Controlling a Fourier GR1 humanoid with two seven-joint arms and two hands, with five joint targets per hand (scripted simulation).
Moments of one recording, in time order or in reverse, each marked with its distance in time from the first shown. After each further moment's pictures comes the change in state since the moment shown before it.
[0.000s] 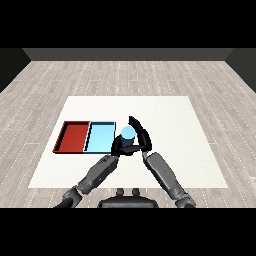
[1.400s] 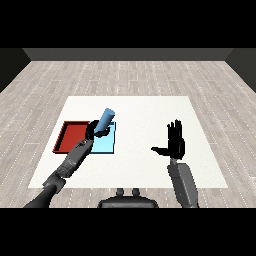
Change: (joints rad) left arm -0.215 0.287 0.148 0.345 -0.264 0.109 0.377; right arm 0.301 -0.086 -0.340 -0.196 -0.255 0.192 -0.139
